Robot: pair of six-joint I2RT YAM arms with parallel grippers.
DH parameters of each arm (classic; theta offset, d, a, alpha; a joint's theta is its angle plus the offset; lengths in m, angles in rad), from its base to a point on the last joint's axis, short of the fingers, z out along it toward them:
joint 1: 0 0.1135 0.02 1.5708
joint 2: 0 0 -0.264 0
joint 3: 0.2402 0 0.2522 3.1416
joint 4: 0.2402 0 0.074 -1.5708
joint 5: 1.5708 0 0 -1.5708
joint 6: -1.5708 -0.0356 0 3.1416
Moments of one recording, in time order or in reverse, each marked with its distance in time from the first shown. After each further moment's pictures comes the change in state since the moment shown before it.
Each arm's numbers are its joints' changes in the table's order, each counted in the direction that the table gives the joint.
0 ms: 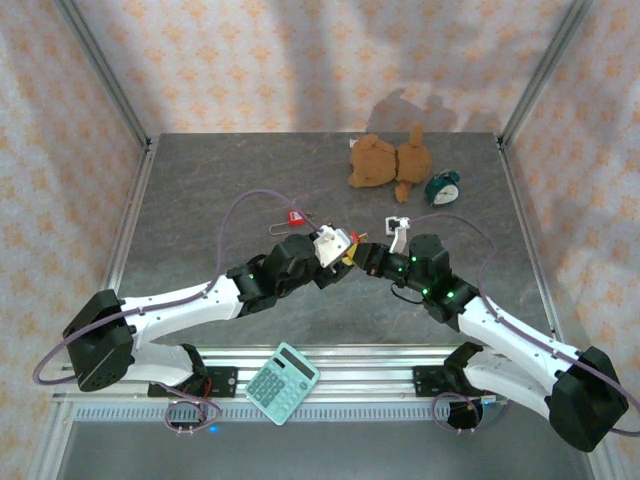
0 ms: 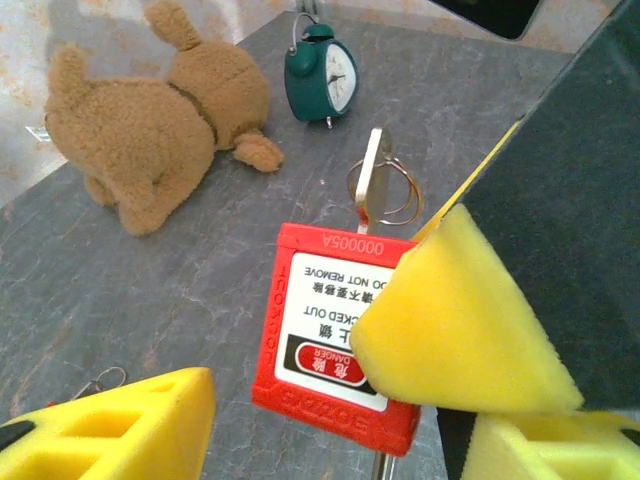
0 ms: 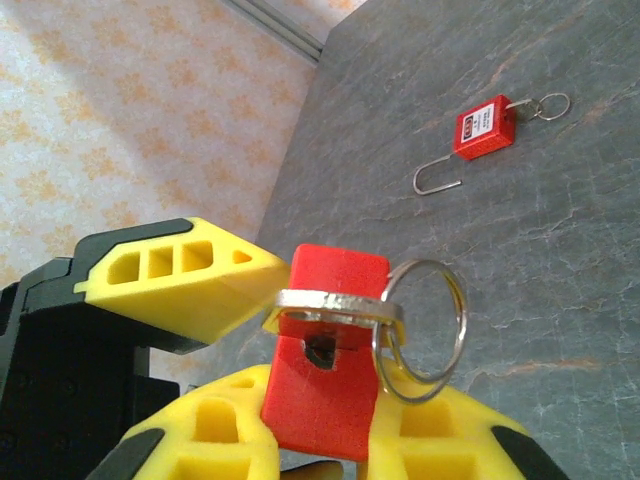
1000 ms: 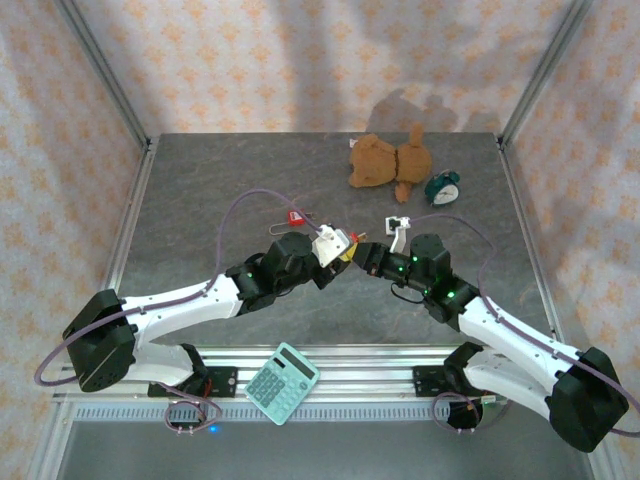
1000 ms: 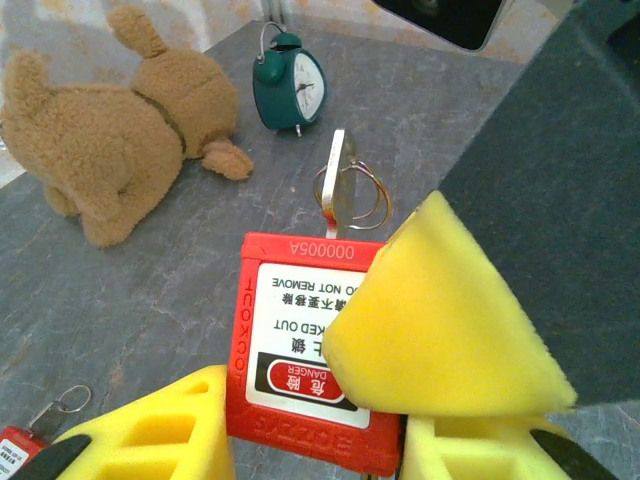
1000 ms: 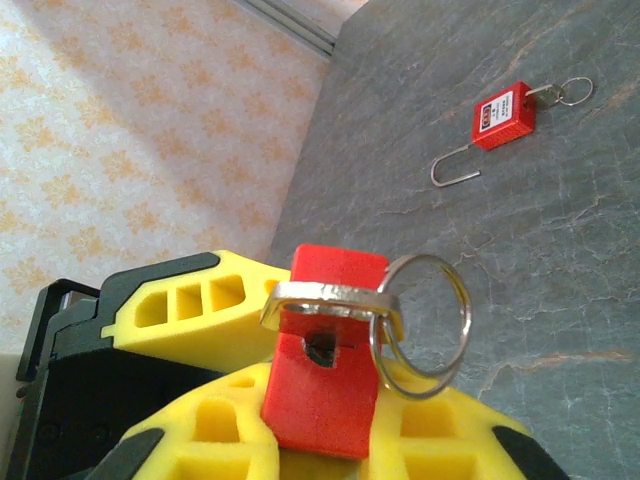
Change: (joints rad) left arm 0.025 -0.003 -0.015 -0.031 0.100 0.000; right arm 0.002 0.004 0.000 -0.015 -0.026 -0.050
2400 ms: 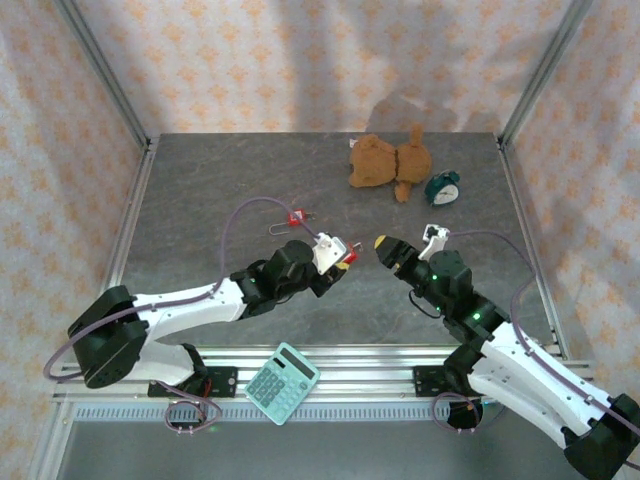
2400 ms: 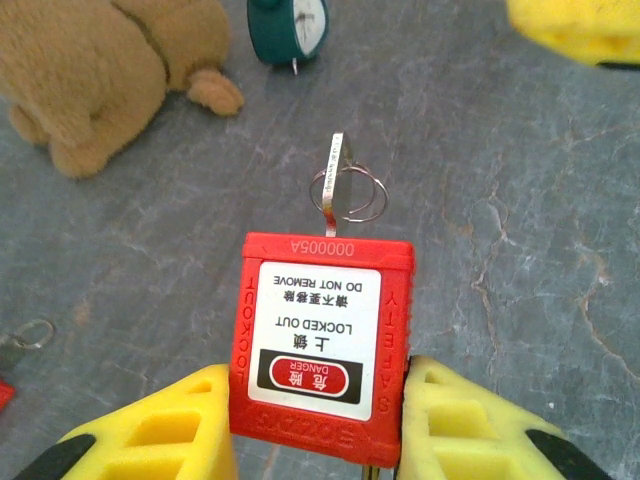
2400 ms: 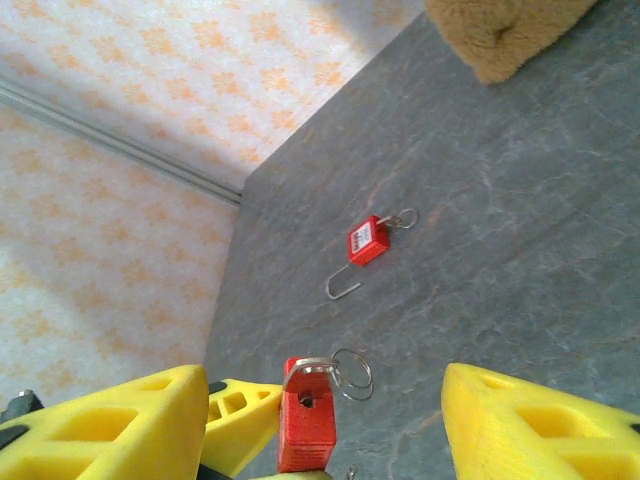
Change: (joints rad) left arm 0.001 -0.049 -0.079 -0.042 -0.012 0.077; right arm 0.025 0.288 -0.023 0.290 0.443 -0.060
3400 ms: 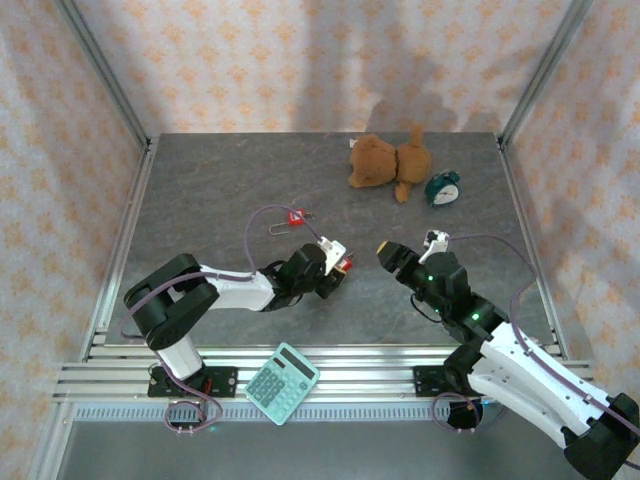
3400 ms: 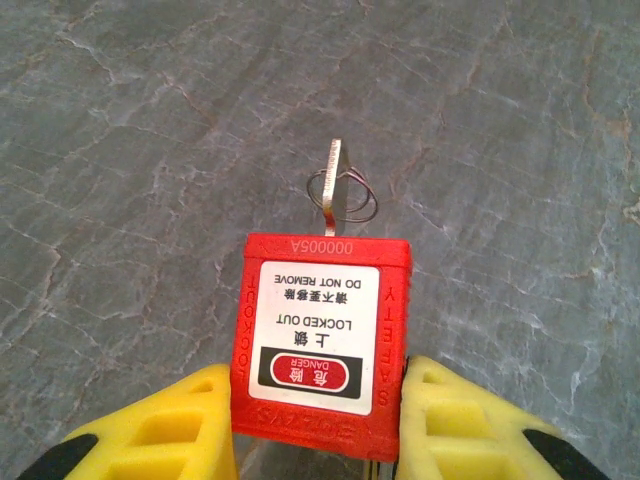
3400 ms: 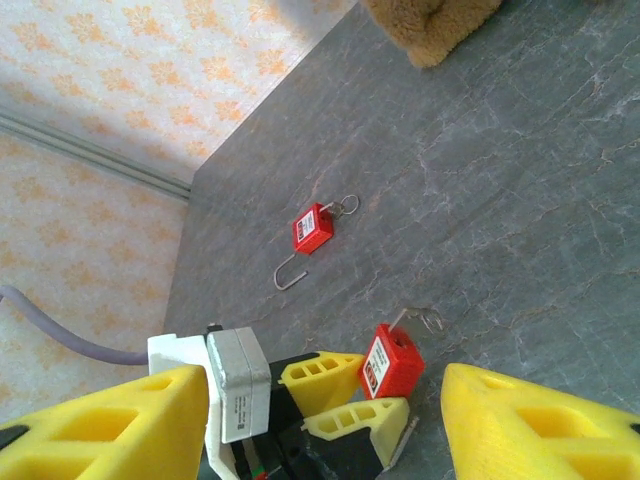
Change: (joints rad) left arm 0.074 -0.325 -0.013 -0.169 0.031 0.169; right arm -0.001 -0.001 -0.010 0.073 0.034 -0.011
